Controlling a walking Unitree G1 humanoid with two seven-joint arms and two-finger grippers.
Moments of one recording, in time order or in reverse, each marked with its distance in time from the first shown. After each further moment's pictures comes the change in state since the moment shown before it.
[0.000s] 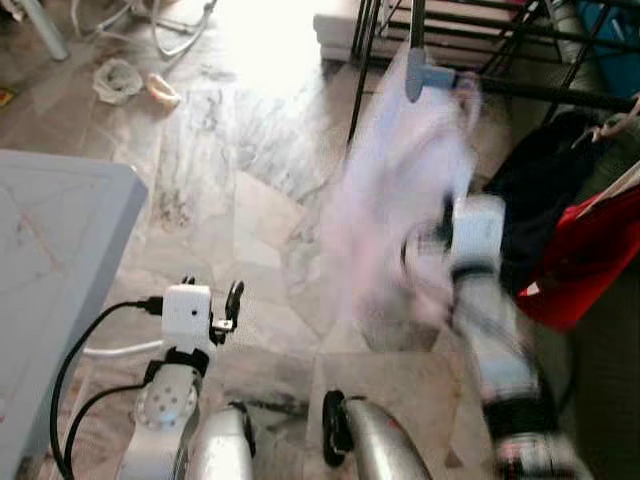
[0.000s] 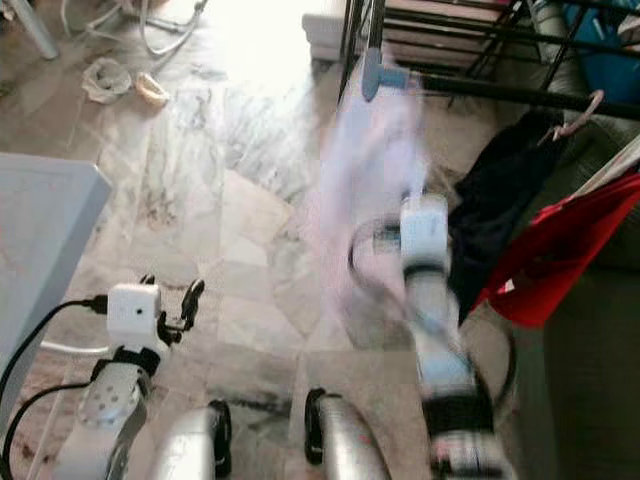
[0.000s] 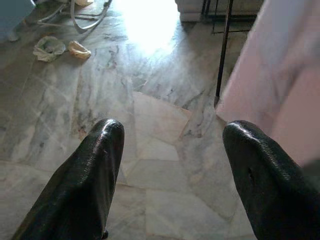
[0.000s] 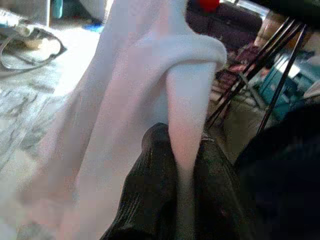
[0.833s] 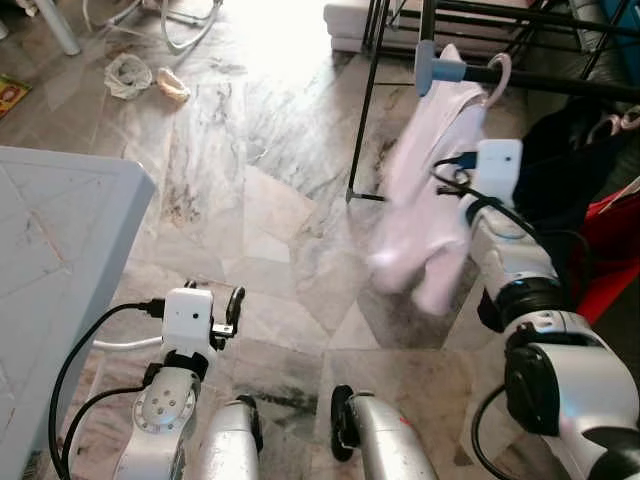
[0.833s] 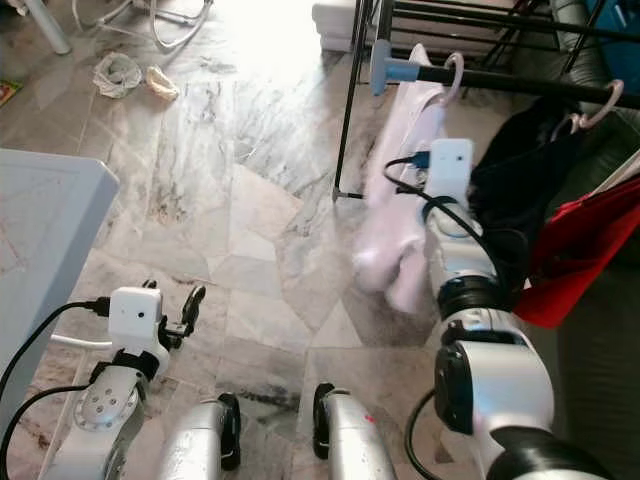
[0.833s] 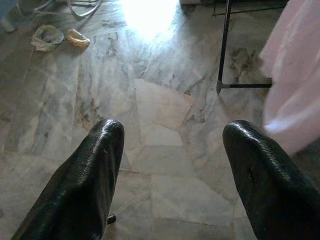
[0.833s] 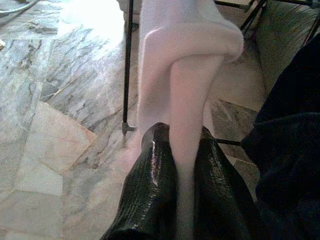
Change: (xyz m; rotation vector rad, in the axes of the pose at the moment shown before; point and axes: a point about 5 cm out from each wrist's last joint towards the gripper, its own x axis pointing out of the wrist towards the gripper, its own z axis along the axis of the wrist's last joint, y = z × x) left arm -0.005 0.000 -0.005 0.013 0.040 -0.027; right arm 0.073 -0.020 -0.009 0.143 0.364 0.046
